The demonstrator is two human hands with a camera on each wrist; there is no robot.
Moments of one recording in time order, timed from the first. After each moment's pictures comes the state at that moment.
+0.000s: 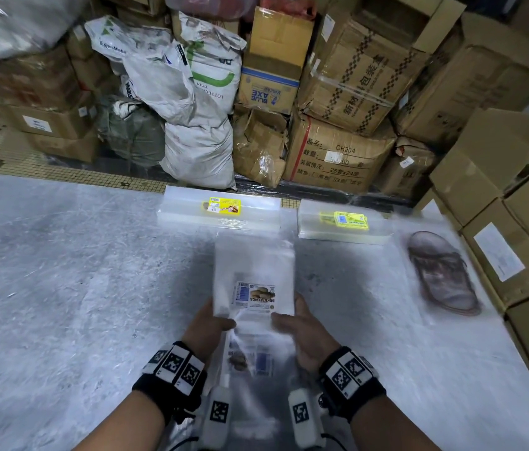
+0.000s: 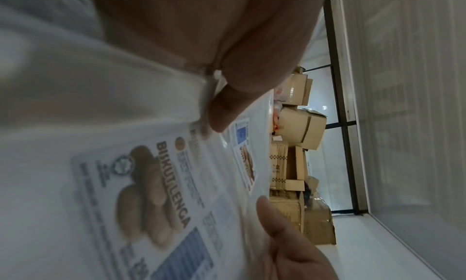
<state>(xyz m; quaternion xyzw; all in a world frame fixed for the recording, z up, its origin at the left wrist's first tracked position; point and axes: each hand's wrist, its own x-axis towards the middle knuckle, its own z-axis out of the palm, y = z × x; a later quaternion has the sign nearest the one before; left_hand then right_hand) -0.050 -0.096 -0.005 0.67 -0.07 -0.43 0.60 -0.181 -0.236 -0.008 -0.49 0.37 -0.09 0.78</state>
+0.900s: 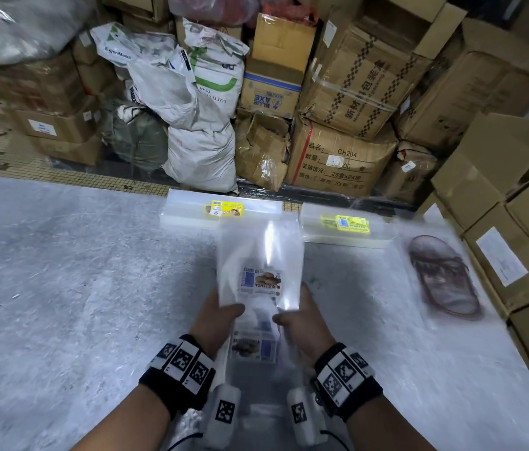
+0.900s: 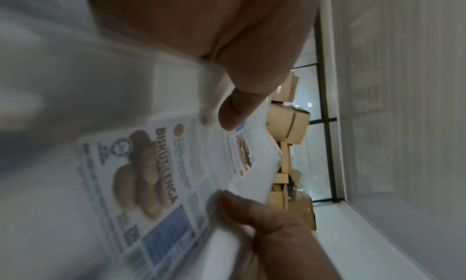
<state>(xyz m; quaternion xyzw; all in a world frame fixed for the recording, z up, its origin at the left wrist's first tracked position) -0.061 -0.106 0.048 0.66 -0.10 -0.39 0.64 -0.168 -0.231 0.019 -0.61 0.38 -0.16 0.68</state>
